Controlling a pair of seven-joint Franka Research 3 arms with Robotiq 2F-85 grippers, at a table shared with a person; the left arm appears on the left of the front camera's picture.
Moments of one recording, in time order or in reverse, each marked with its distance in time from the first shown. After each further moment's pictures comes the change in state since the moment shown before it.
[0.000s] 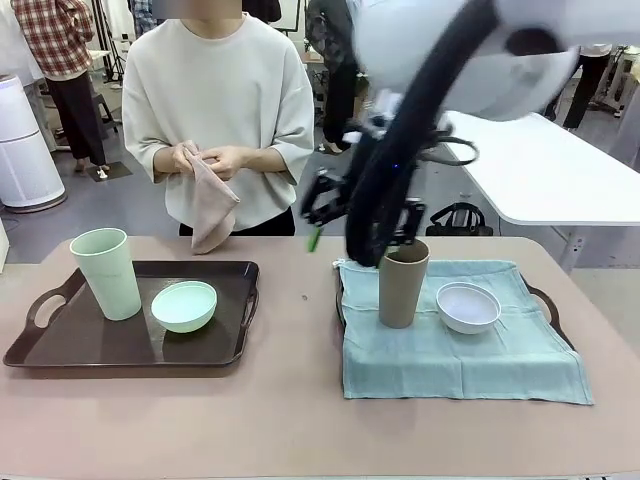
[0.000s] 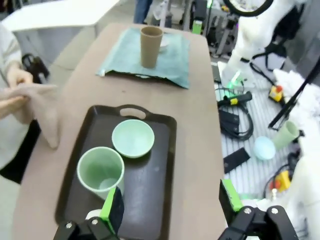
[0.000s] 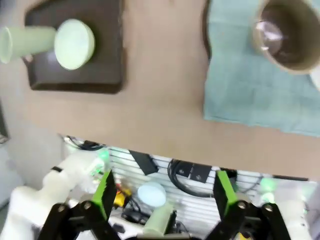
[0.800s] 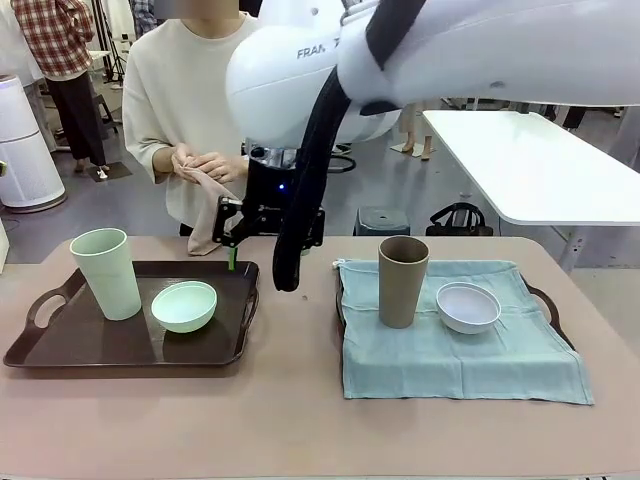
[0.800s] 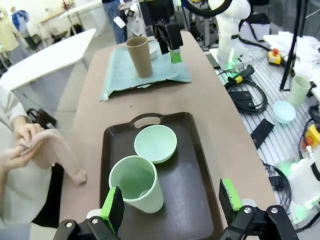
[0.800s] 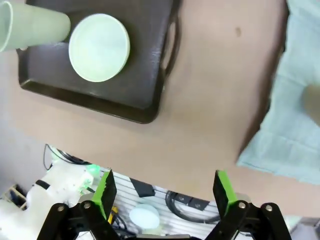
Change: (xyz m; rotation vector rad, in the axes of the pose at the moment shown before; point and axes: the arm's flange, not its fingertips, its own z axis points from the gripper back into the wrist) left arm -0.033 0.048 -0.006 -0.026 -0.065 -0.335; right arm 0.043 0.109 -0.074 -0.095 -0.011 0.179
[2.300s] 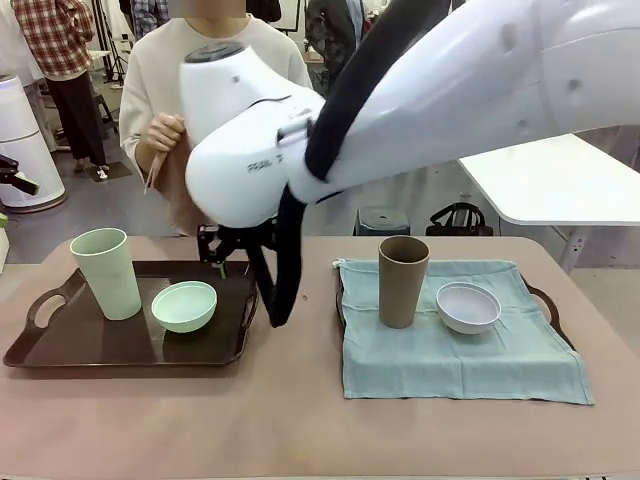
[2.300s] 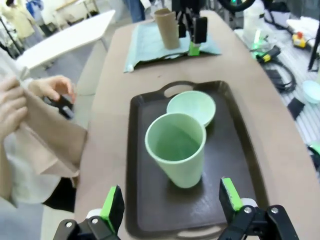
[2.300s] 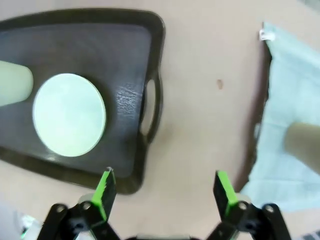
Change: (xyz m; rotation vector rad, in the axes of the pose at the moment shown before) left arm -0.070 0.052 -0.024 0.098 0.051 -0.014; right arm 0.039 0.045 -0.065 -0.253 -0.197 -0.040
